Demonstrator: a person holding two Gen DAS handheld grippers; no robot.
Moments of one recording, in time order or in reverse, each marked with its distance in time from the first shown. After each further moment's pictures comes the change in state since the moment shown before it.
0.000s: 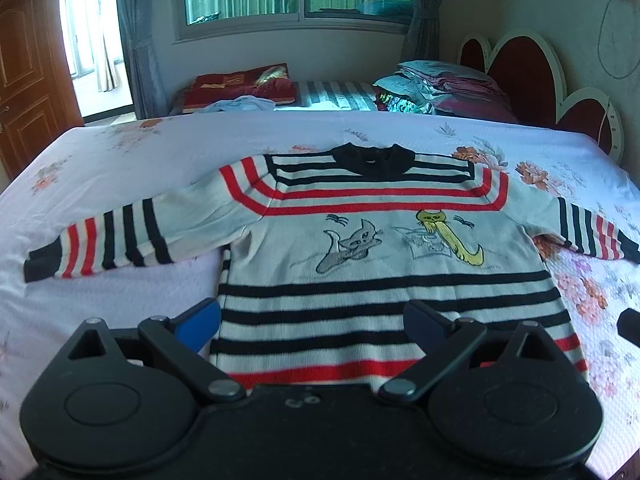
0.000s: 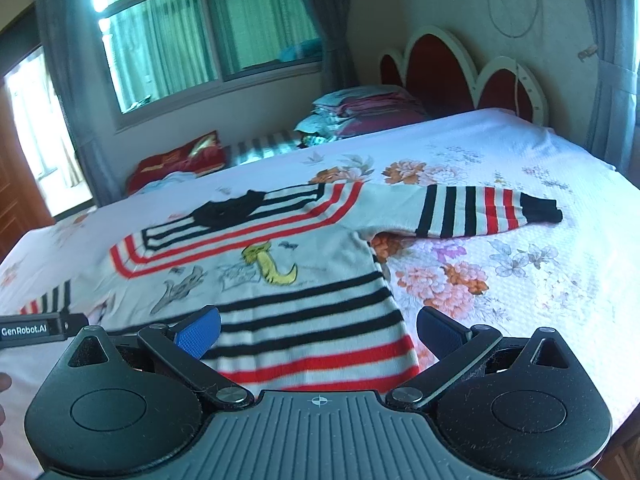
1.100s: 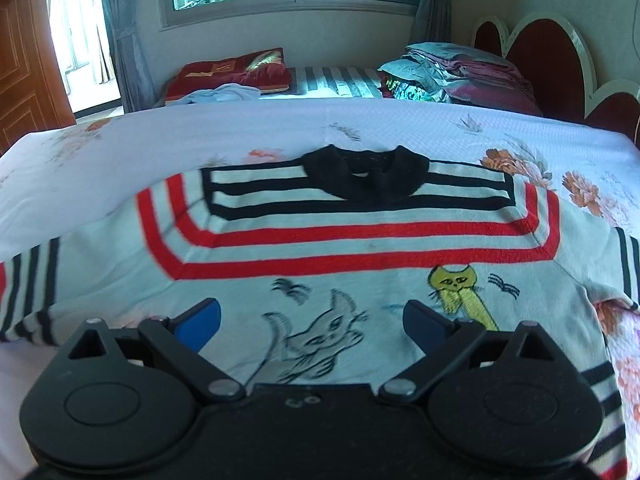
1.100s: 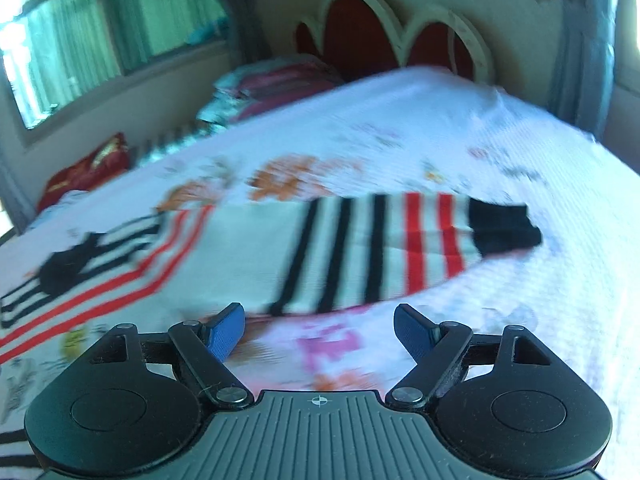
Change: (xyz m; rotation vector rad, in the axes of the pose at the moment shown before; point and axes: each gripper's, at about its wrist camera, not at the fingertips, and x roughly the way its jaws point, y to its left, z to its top) left arm 0.170 -0.064 0.068 -0.008 0.041 0.032; right arm 0.178 -0.177 0.083 0.137 0.093 -0.188
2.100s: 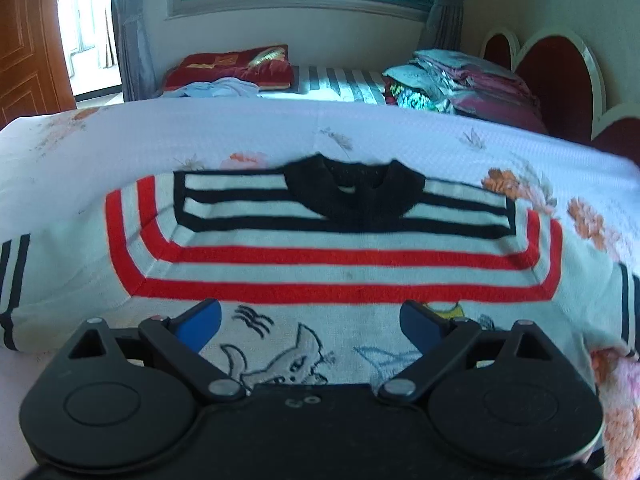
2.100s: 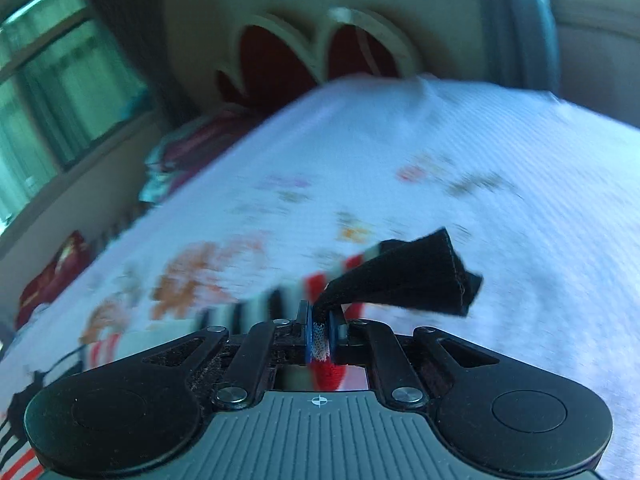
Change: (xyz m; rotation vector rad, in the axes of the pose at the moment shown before) left arm 0.022 -0.009 0.020 -0.078 -0.004 -0.018; right arm 0.061 -0.075 0.062 0.238 -0.135 0.014
